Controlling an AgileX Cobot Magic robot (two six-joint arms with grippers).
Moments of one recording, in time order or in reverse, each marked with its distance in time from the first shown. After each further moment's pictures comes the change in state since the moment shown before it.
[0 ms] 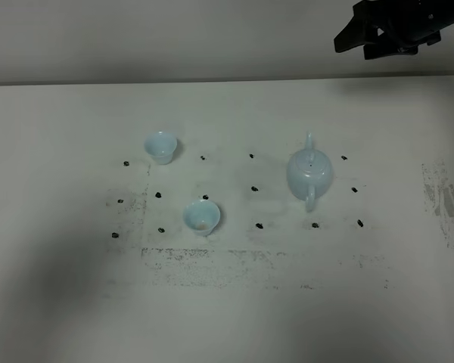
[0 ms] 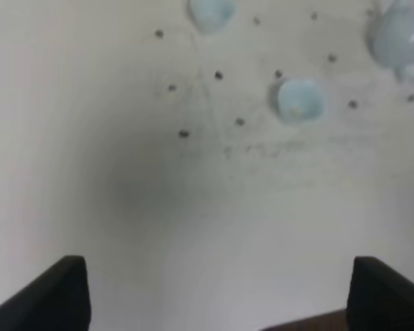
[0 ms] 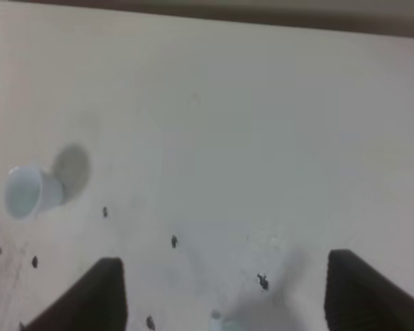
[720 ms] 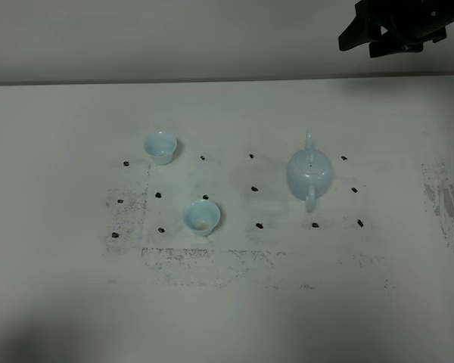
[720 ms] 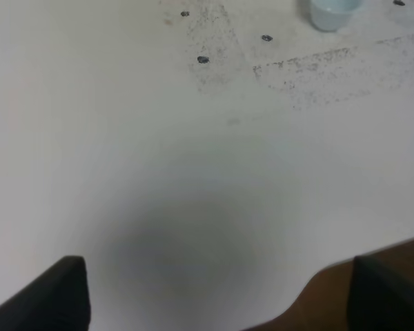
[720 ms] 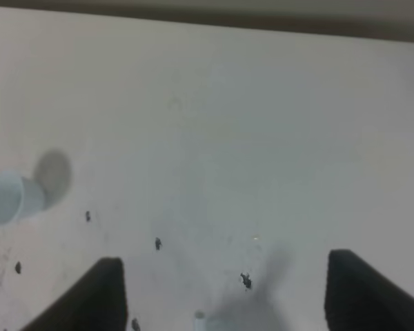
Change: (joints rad) left arm -0.145 -0.482 0.449 0.116 -0.114 0.005; right arm 0.000 0.000 -0.020 -0.045 0.000 0.033
